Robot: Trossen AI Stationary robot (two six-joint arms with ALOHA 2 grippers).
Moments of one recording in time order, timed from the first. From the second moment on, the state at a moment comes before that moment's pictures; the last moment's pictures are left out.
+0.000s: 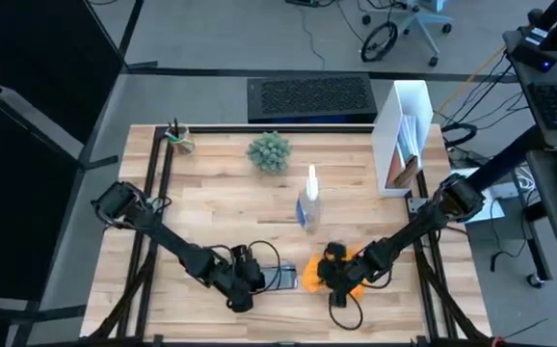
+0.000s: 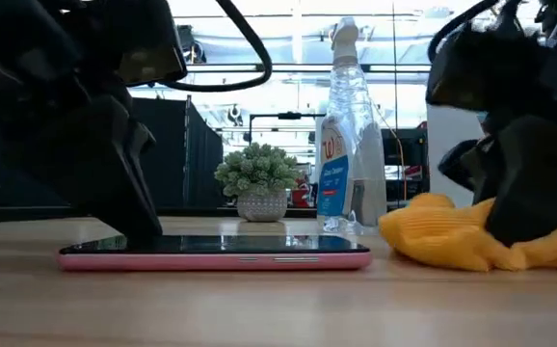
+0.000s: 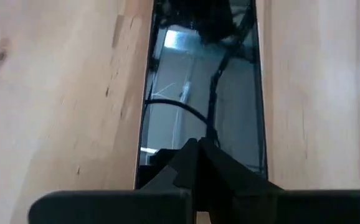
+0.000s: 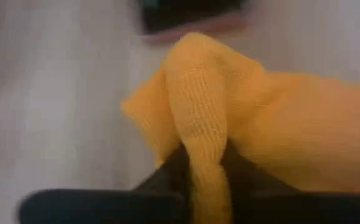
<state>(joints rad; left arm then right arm) -0.58 1.84 0.94 -0.11 -0.32 -0.64 0.60 1.79 0.86 0.01 0.19 0.54</state>
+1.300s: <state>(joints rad) -0.58 1.93 0.95 -0.05 -0.36 -0.61 0.45 2.16 1.36 -0.22 0.16 0.23</state>
